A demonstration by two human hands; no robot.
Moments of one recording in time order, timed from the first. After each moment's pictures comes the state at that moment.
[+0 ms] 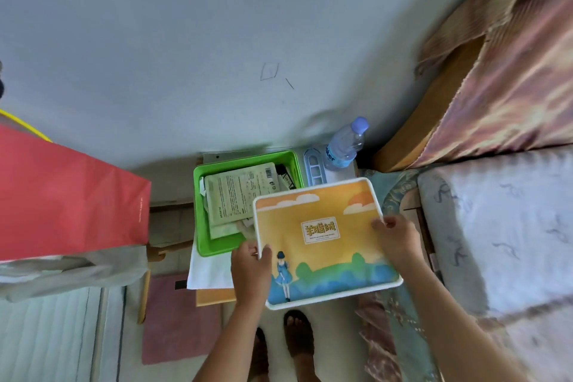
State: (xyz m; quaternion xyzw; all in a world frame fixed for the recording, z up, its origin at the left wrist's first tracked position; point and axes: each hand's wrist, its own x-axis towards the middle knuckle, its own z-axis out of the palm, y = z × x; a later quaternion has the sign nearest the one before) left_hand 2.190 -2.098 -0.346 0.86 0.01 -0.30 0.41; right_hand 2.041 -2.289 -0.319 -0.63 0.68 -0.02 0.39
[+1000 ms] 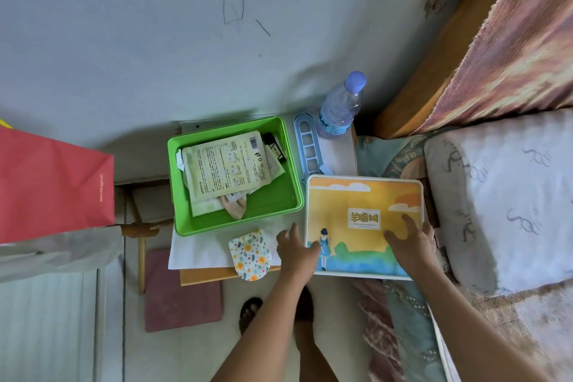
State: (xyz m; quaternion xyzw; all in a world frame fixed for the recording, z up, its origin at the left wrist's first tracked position) left_hand 2.115 -2.153 -0.406 0.81 -0.07 -0.51 0.27; right_hand 1.966 -2.290 -0.387 -0.63 0.68 0.14 0.34
